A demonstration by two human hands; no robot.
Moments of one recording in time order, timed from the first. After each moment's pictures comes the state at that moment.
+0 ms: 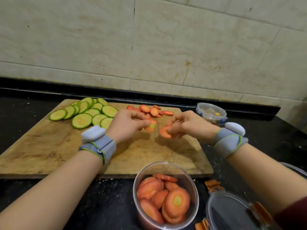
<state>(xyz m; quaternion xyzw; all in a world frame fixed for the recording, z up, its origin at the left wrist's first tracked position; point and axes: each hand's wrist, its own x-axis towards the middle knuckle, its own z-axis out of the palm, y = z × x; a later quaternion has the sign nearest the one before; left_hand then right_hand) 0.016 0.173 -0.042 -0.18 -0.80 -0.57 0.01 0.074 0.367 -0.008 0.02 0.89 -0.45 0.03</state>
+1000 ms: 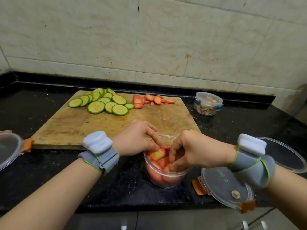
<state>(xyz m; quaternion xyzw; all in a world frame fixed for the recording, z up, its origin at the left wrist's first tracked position) 0.117 0.132 -0.044 -0.35 -0.87 -0.34 -0.08 0.209 0.303 -0.002 -0.14 0.97 -0.17 0.10</state>
